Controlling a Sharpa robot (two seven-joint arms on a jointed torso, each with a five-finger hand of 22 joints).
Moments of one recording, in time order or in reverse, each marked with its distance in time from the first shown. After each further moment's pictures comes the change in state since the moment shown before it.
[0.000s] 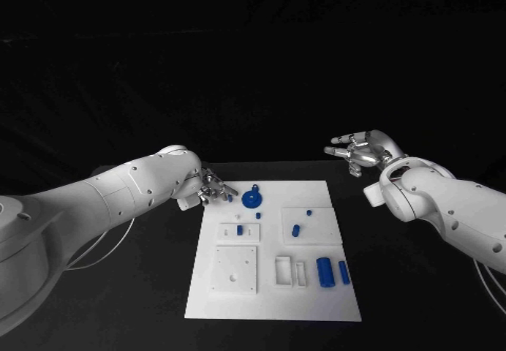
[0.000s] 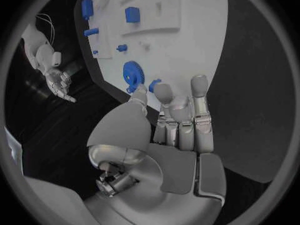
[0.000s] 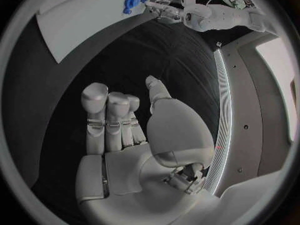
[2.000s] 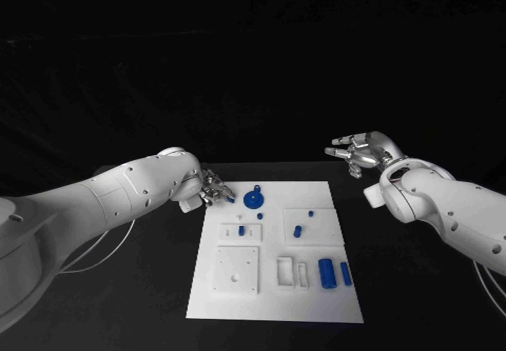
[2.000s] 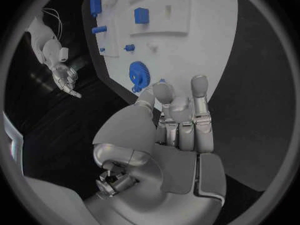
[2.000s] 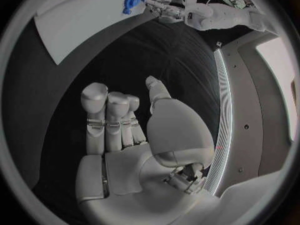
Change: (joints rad) left arm -0.002 -0.037 0.000 0.051 0.061 -0.025 0.025; left_hand 0.102 0.115 0.045 -0.155 0.327 -0.023 -0.028 0.084 0.132 0.021 -0.019 -0.020 -0.010 0.006 -0.012 0.011 -0.004 0.000 -0.009 0.009 0.004 0.000; right arm 0.000 0.012 0.000 -0.011 0.000 0.000 -0.001; right_hand -0.004 0.004 -0.004 0.004 -0.001 0.000 0.000 0.000 0.000 0.000 0.000 0.000 0.000 0.000 0.000 0.000 0.000 -0.006 0.000 0.000 0.000 0.000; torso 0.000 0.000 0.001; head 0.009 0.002
